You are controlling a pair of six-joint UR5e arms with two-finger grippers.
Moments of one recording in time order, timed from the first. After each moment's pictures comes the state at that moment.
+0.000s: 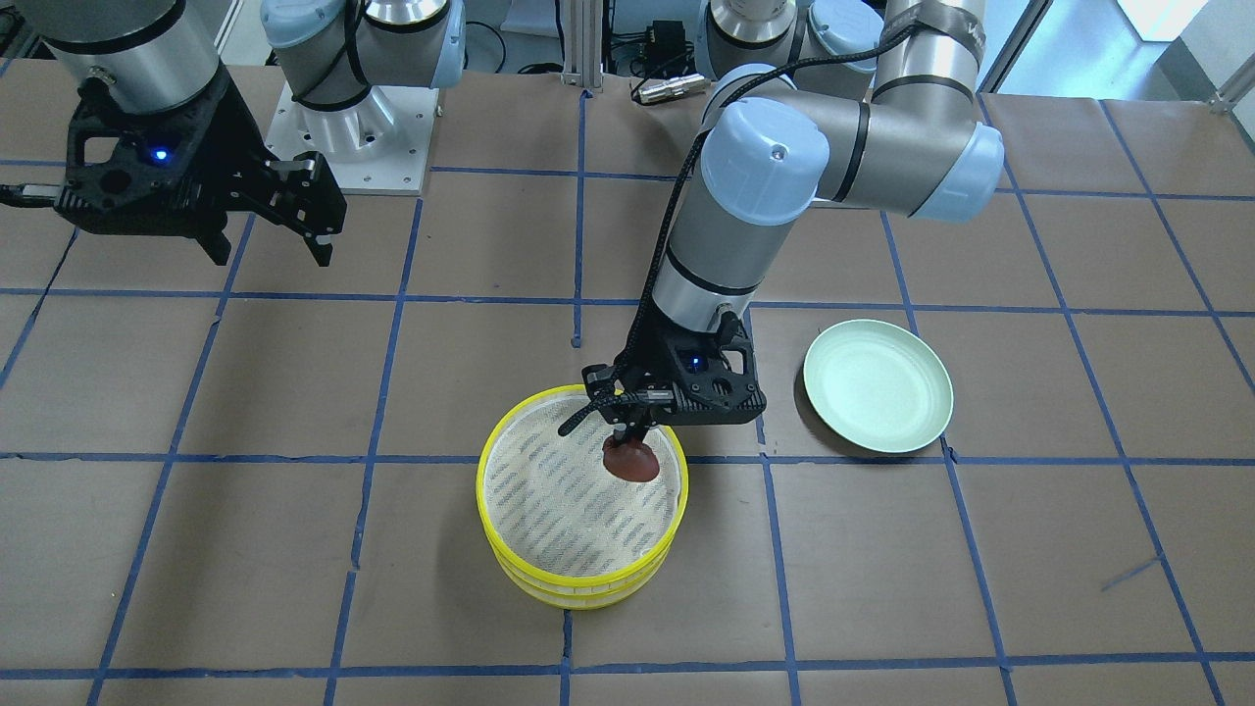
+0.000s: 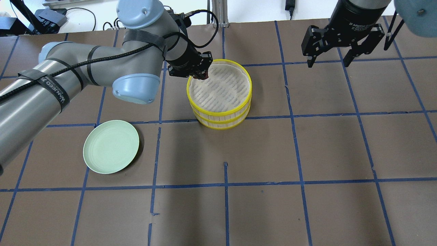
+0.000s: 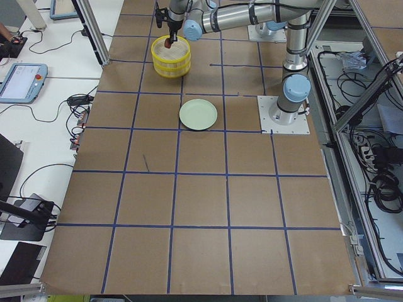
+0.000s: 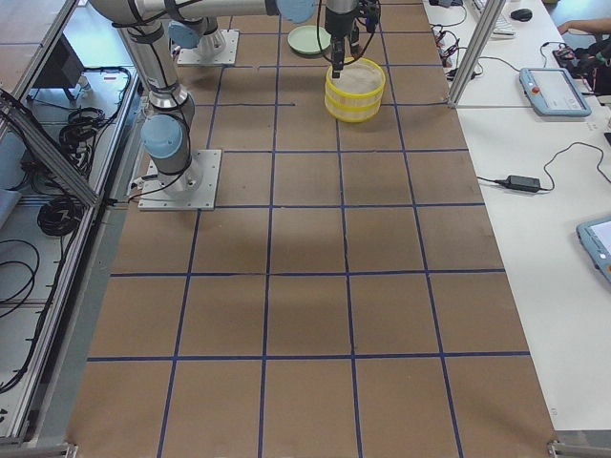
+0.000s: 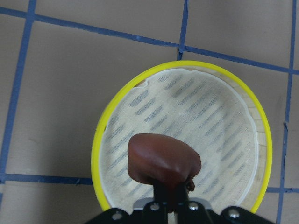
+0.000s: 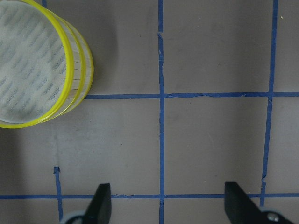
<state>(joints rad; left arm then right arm) -1.80 -1.88 -1.65 -0.90 1.39 -0.45 1.58 -1.53 1.47 -1.52 -1.56 -0.01</state>
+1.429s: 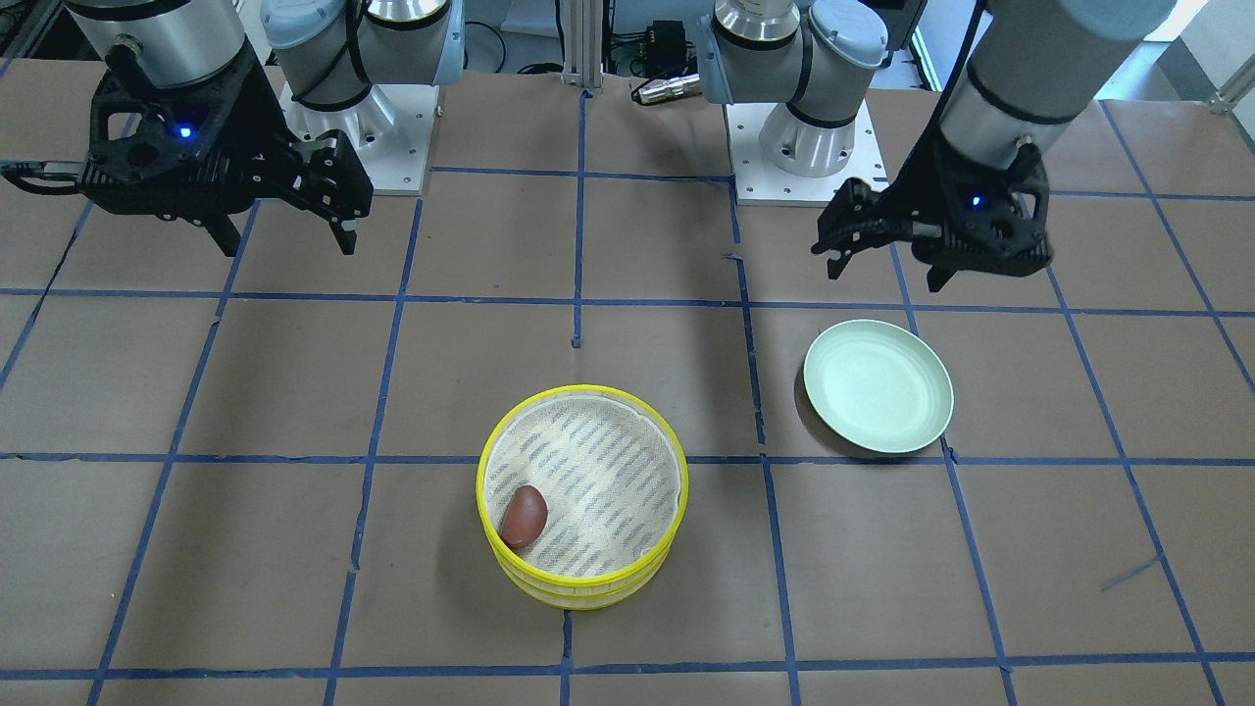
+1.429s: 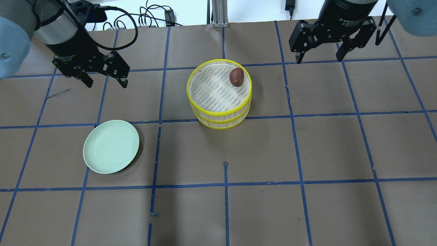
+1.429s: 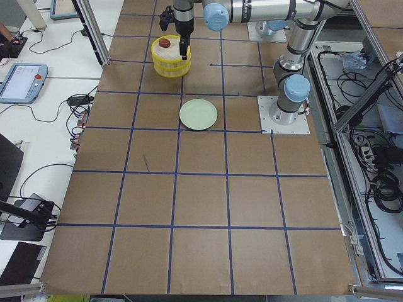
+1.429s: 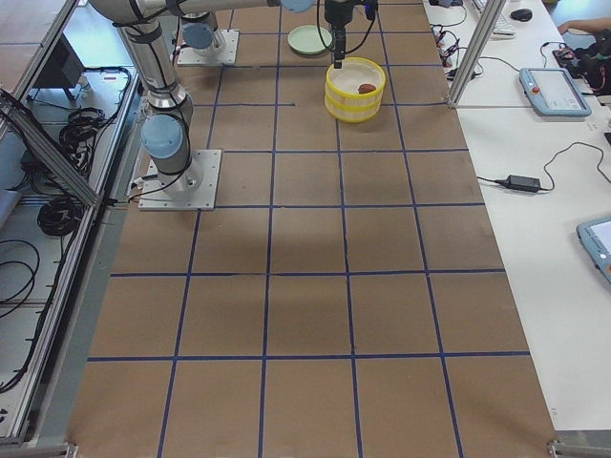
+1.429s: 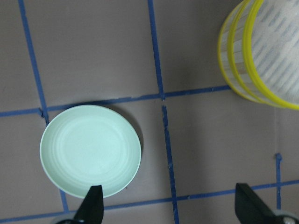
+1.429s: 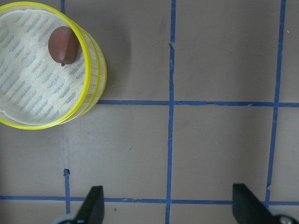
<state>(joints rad) -1.47 -1.57 -1.56 -1.63 1.54 0.20 1.60 -1.53 1.44 -1.52 -1.55 0.01</state>
